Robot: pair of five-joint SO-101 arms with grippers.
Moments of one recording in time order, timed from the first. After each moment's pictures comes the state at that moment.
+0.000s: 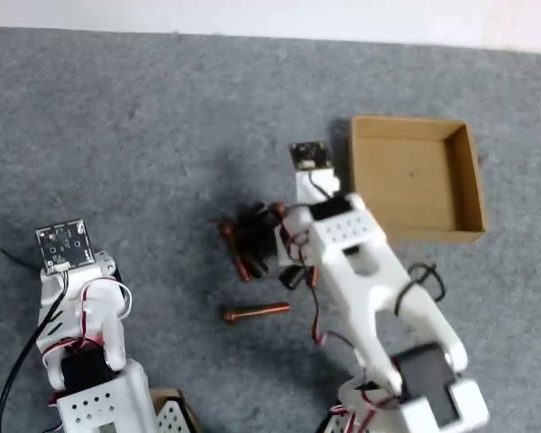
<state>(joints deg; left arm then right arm) -26.2 -103.6 96.0 44.7 -0.2 -25.4 -12.0 36.9 57.7 -9.7</state>
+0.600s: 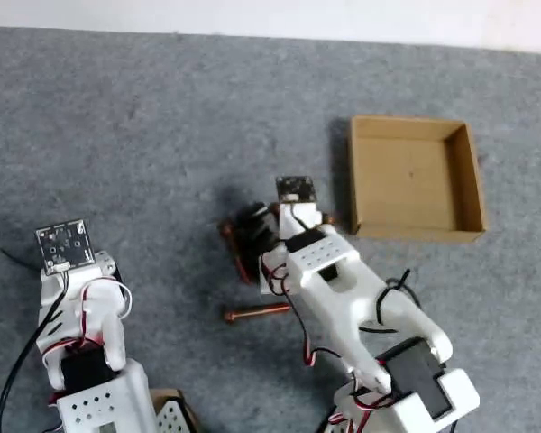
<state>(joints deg) -26.2 -103.6 96.0 44.7 -0.2 -32.8 -6.4 45.3 48.2 -21.3</state>
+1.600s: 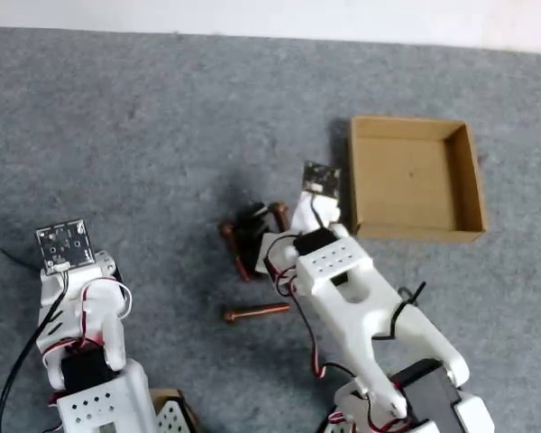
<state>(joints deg) -26.2 -103.6 96.0 44.7 -0.2 -32.2 -15.3 45.8 47.4 -36.9</state>
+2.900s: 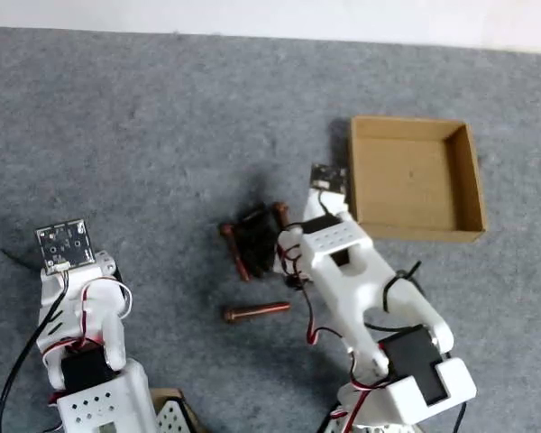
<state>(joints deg) -26.2 -103.6 96.0 44.7 -0.2 -27.7 0.7 40.1 47.7 -28.4</state>
